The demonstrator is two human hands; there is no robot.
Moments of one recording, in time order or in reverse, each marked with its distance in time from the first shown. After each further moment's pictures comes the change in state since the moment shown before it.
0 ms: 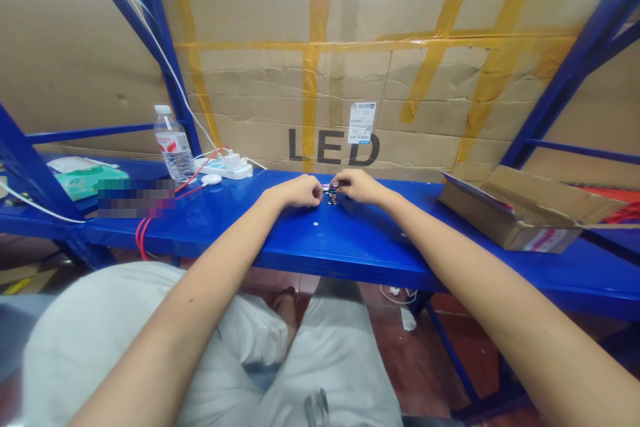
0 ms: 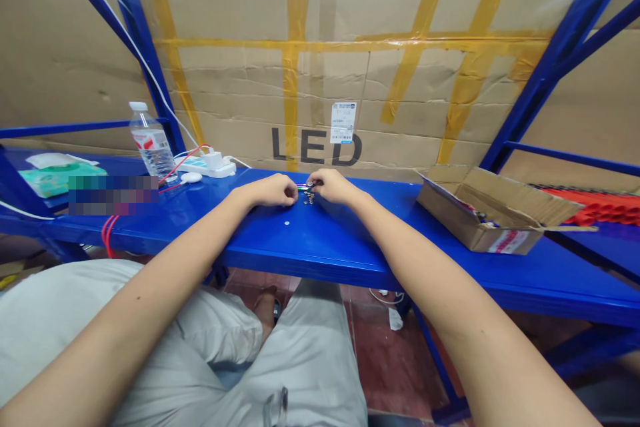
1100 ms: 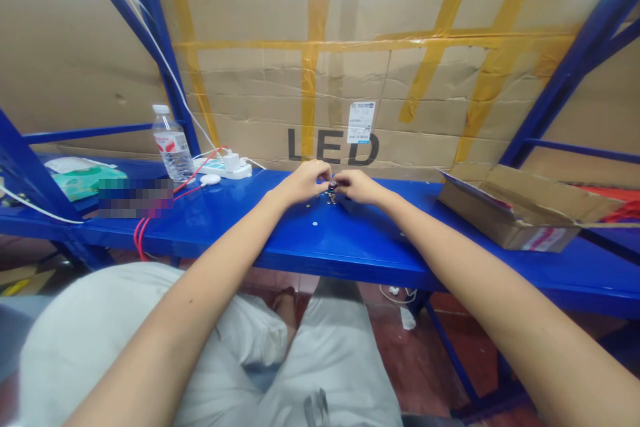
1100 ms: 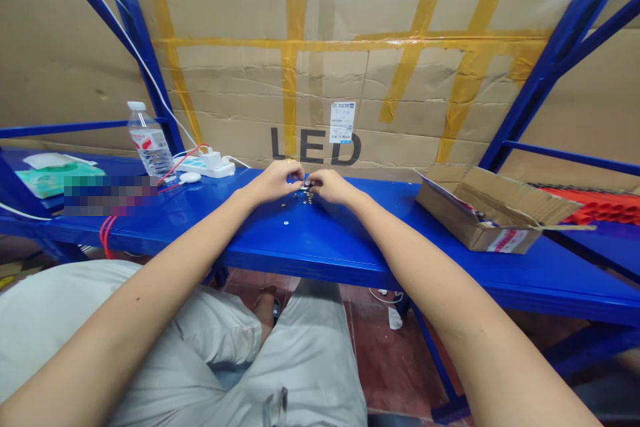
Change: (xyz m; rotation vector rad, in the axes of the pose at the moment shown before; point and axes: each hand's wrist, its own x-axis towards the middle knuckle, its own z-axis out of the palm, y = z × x) left_hand 0.011 0.007 0.004 0.044 0.513 0.317; right_hand 0.001 0.002 0.002 0.033 -0.027 -0.021
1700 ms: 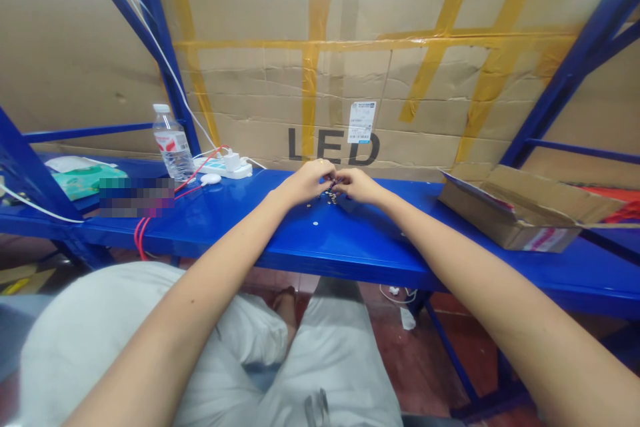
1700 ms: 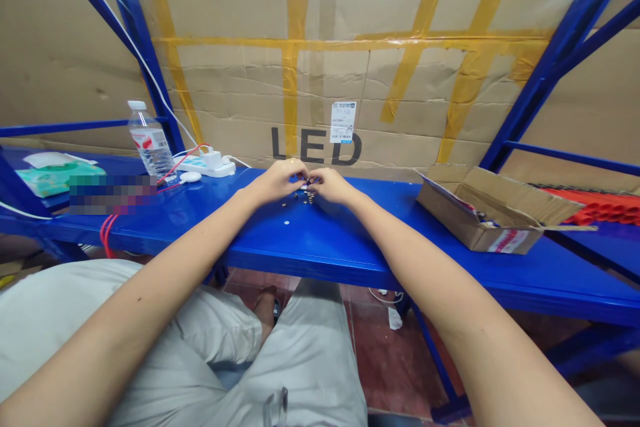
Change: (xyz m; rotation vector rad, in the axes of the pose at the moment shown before) left_hand 0.004 0.001 0.002 0.054 0.012 0.089; right_hand -0.001 -0.011 0.001 0.248 0.024 0.051
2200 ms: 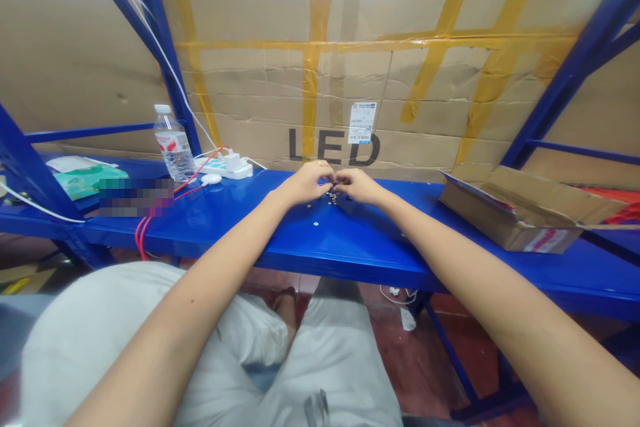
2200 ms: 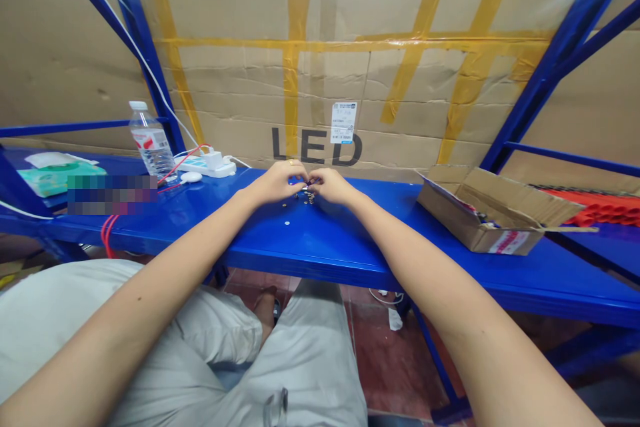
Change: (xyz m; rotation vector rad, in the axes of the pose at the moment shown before) left_hand -0.004 0.002 -0.001 -0.078 0.025 -0.034; right_hand 0.001 0.002 -0.001 -0.068 0.020 -0.020
